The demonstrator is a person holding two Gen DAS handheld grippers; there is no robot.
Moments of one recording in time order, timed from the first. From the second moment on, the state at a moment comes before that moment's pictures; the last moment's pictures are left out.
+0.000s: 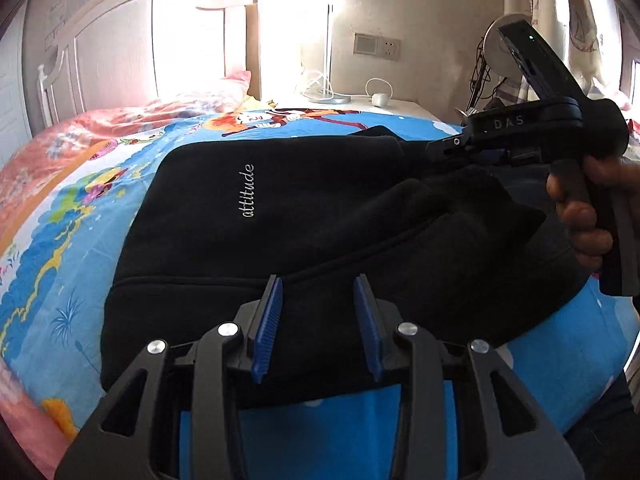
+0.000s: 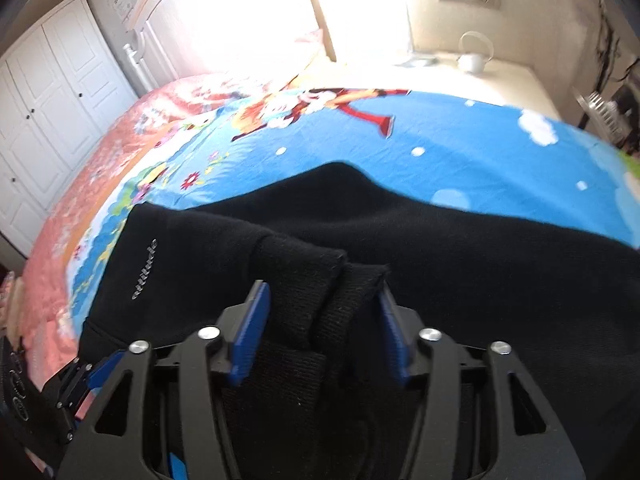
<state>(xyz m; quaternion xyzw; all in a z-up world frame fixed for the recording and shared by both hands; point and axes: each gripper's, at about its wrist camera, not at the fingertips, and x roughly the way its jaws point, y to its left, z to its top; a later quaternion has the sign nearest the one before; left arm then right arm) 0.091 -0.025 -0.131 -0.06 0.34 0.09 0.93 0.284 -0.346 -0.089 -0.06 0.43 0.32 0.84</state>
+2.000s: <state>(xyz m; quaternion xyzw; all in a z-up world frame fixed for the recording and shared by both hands) 0.186 0.168 -0.102 -0.18 0.40 0.19 0.88 0.236 -0.301 -0.084 -0.11 0.40 0.33 0.85</state>
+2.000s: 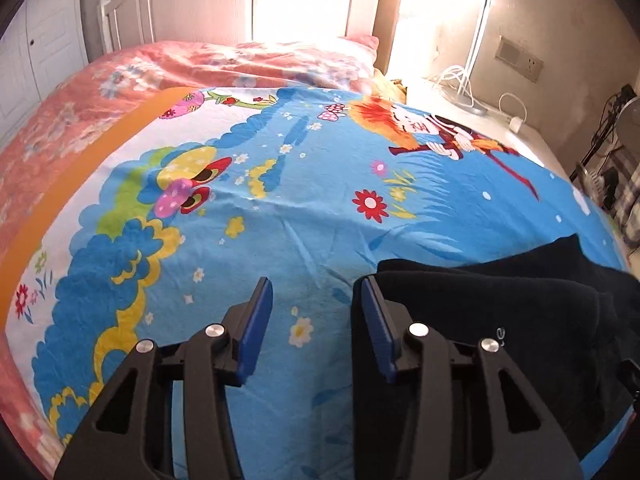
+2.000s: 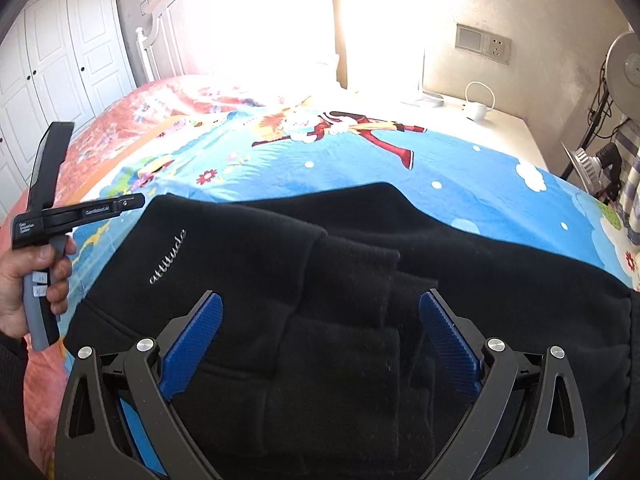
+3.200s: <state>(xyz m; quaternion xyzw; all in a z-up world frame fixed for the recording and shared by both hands) 0.045 0.090 -0.154 -0.29 0.35 0.06 0.89 0.183 -0.275 -0.092 -0.14 0.35 0.30 0.88</state>
